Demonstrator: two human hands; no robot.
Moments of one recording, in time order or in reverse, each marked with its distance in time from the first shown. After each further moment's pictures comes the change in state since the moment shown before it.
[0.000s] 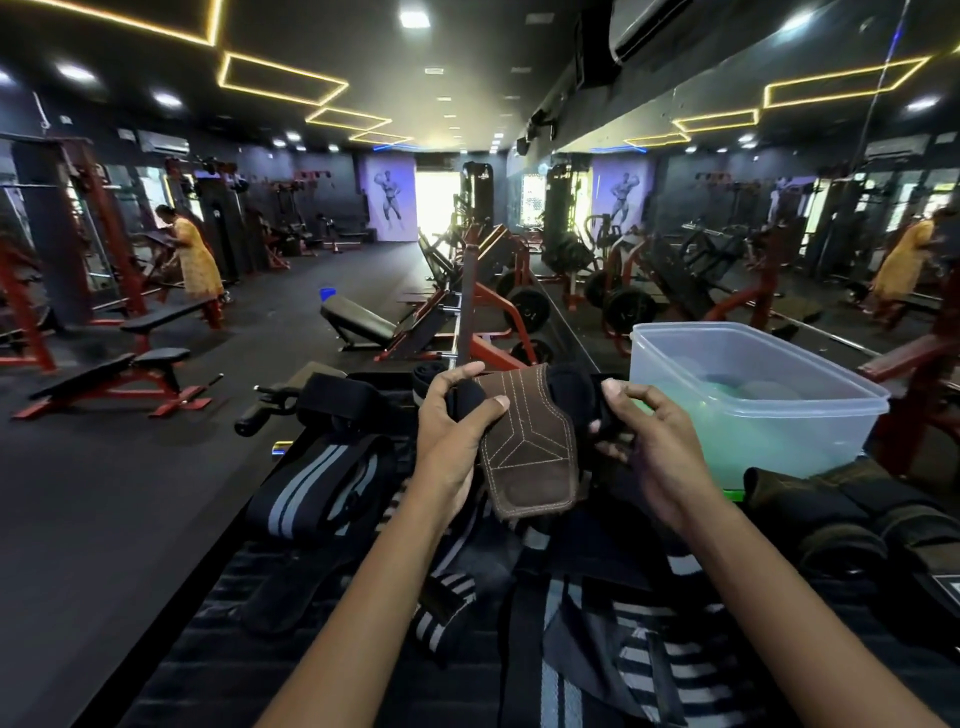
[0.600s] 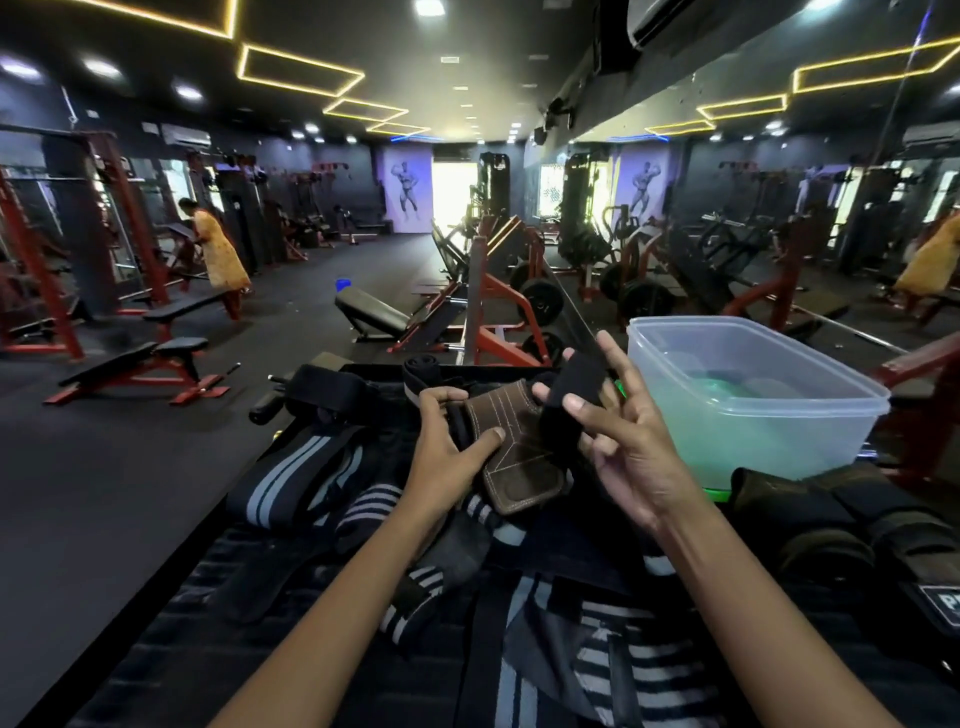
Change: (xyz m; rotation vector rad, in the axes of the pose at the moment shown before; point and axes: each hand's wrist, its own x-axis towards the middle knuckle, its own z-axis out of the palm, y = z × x) left_hand -0.006 -0.032 -0.004 0.526 -0.084 0.149; right_hand -0.006 -0.006 -0.002 0.221 -0.272 -0.001
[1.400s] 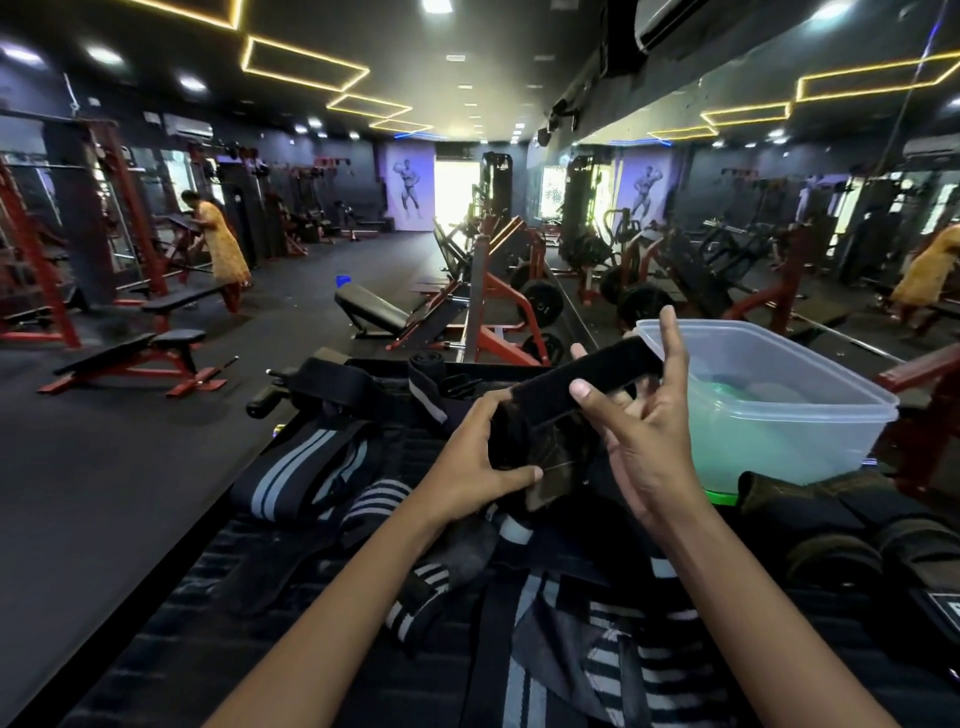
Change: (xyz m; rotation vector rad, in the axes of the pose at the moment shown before) left_hand 0.004 -0.012 0.001 0.123 -0.334 0.139; right_hand -0.002 0.002 0.017 -0.196 0.155 -0.271
